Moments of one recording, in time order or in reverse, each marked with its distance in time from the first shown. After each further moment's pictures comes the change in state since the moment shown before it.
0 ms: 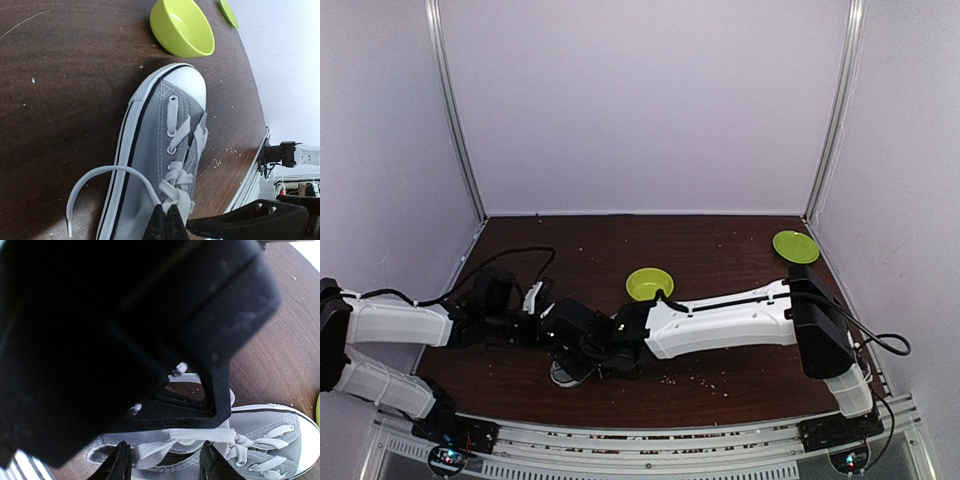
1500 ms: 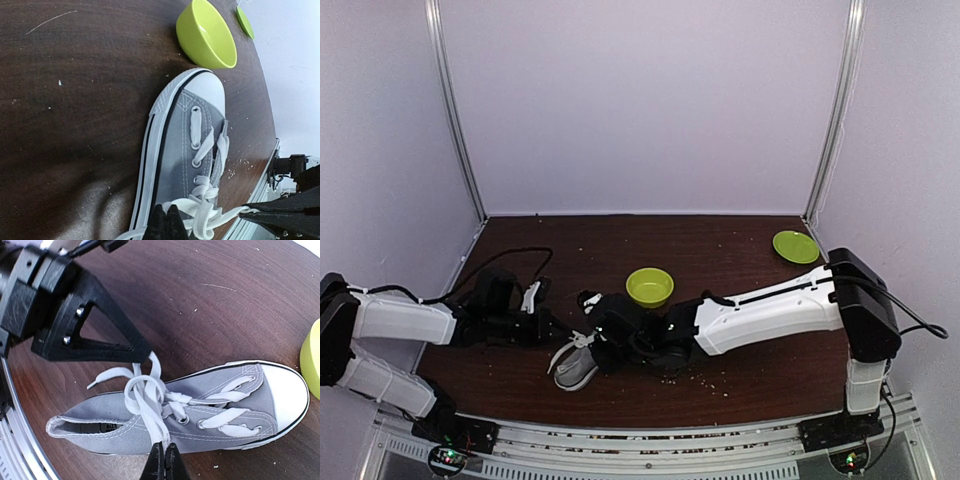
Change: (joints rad) left arm 0.024 0.043 -0.002 0.022 -0.053 -0.007; right arm -0.050 -0.237 -0.399 0.235 -0.017 0.156
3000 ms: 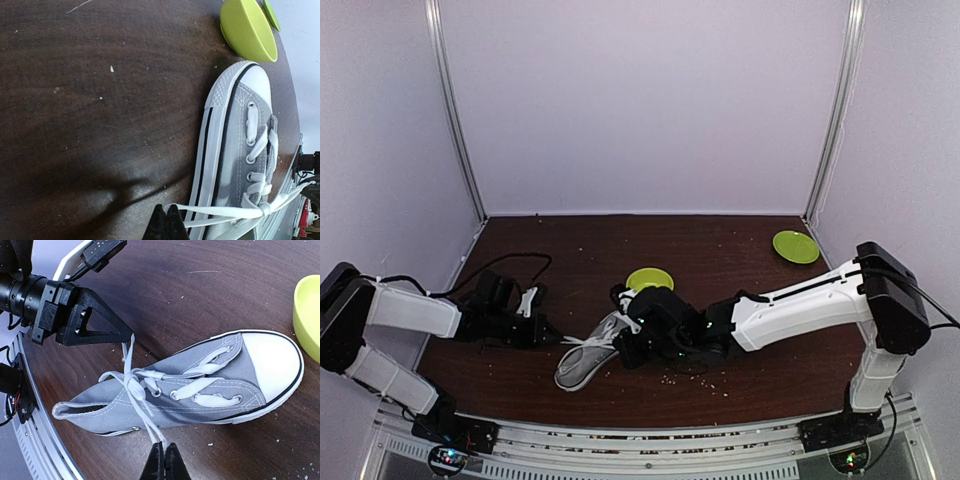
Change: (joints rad) left arm 0.090 0.096 0.010 -0.061 -0.009 0.152; right arm -0.077 -0.167 -0.274 0.201 -0.144 0.129
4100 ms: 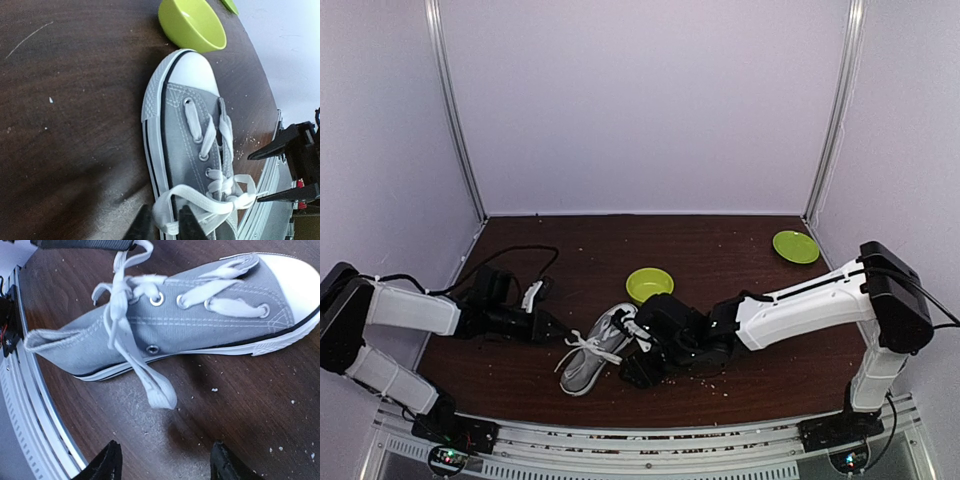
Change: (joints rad) left arm 0.013 0.005 0.016 0.057 0.182 0.105; right arm -0.013 -0.006 -0.032 -0.169 -0.185 -0.124
